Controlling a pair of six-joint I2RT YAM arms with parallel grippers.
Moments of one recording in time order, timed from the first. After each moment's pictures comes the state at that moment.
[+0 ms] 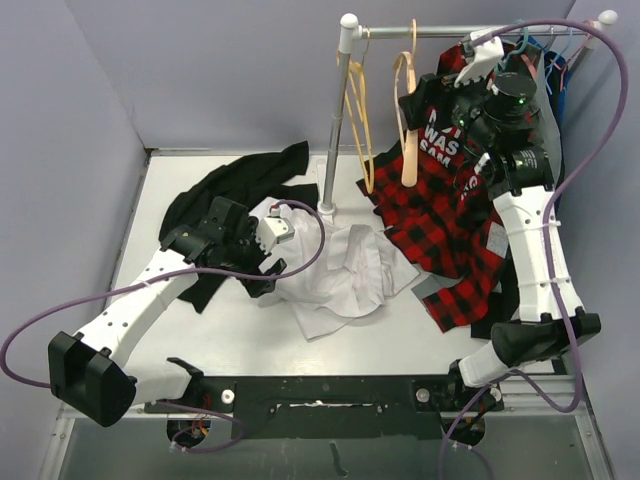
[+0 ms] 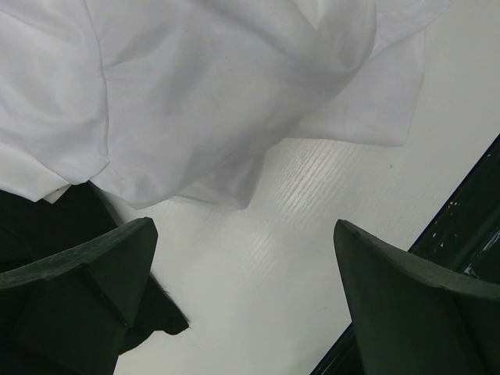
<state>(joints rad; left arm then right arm) -0.49 1.25 1.11 -0.86 0.32 0.40 0.17 1.50 1.90 -0.44 -0.27 0.01</state>
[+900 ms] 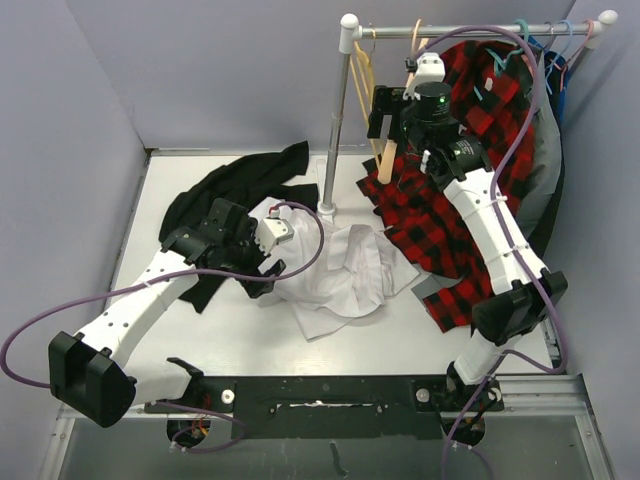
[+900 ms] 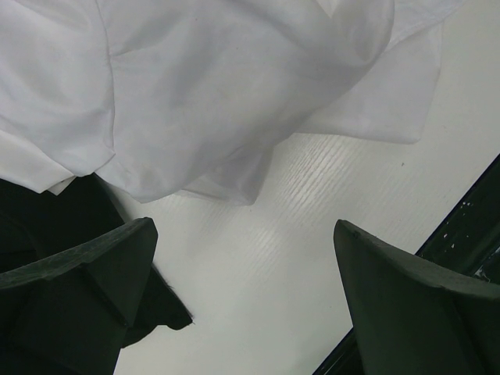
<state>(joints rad) -0.49 1.24 1.09 -0.85 0.29 0.40 0.38 1.70 1.98 -0.56 0.19 0.16</state>
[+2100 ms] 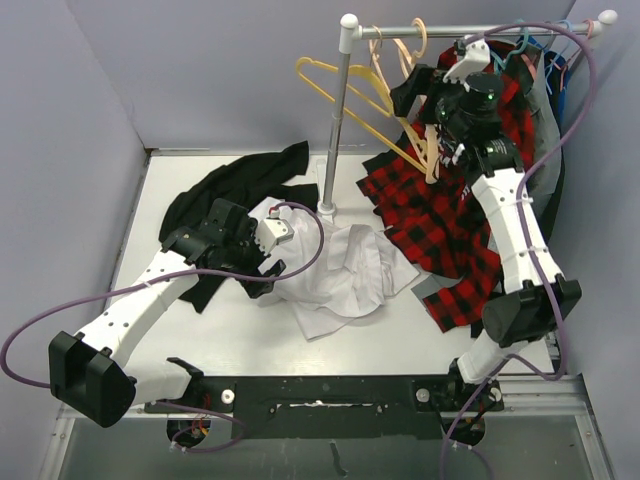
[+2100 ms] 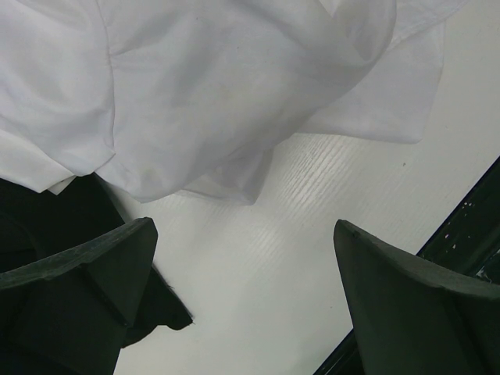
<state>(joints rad) -0.49 1.24 1.09 -0.85 0.28 0.40 0.19 1.63 1.87 -0.31 -0.12 0.27</state>
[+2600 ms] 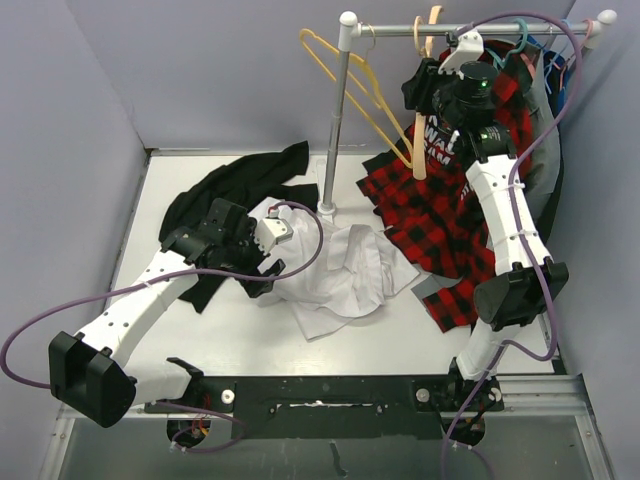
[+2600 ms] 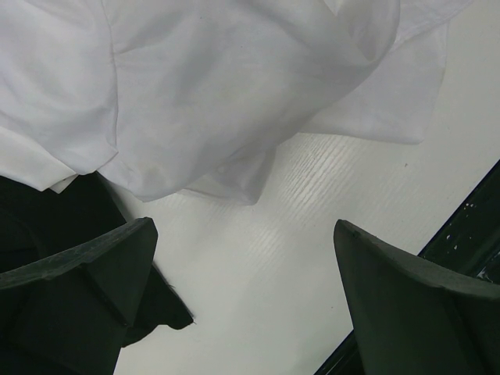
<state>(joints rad) -0.48 1.24 1.09 -0.85 0.28 0.40 0.18 1.78 2.05 -0.37 -0.09 0.18</state>
